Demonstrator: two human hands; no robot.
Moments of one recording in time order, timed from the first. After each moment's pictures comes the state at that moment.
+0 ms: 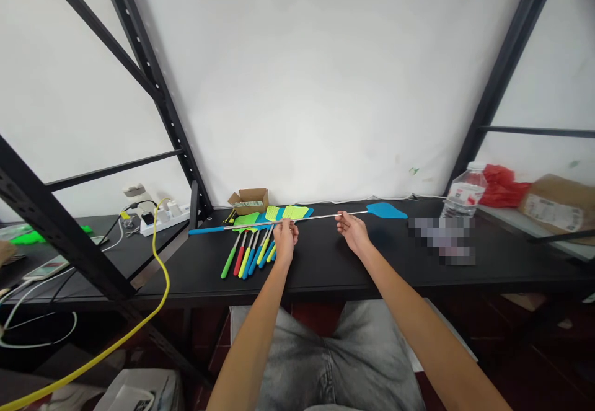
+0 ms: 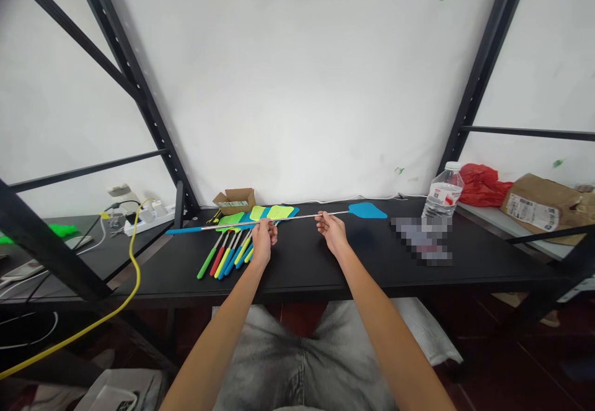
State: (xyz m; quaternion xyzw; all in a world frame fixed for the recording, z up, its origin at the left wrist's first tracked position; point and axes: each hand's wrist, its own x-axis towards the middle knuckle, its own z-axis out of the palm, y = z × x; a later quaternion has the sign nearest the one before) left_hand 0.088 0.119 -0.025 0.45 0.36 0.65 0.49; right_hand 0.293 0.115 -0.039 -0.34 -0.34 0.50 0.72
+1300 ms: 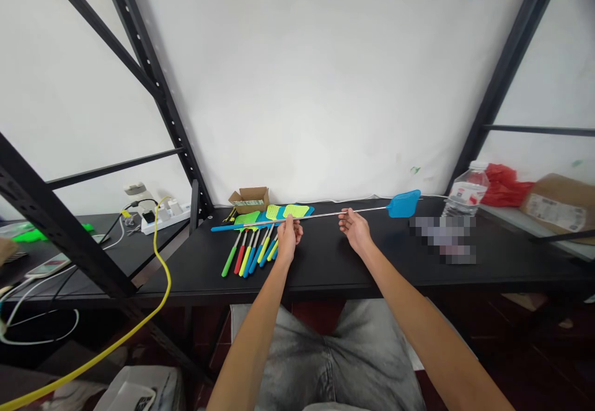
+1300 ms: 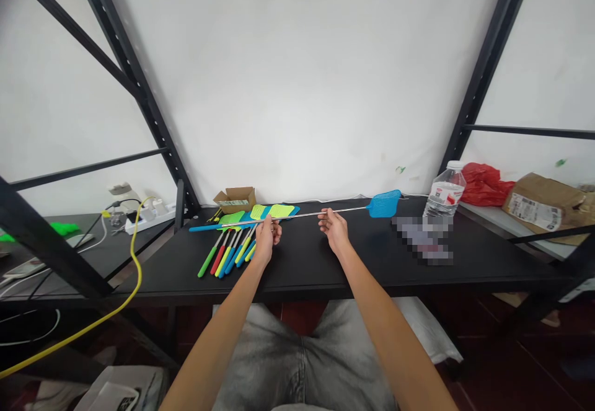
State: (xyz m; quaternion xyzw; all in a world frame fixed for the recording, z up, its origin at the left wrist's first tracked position) left_hand 0.089 0.119 -0.027 0.49 0.35 0.62 0.51; right_hand 0.294 0.114 -0.036 -0.32 -0.31 0.50 0.74
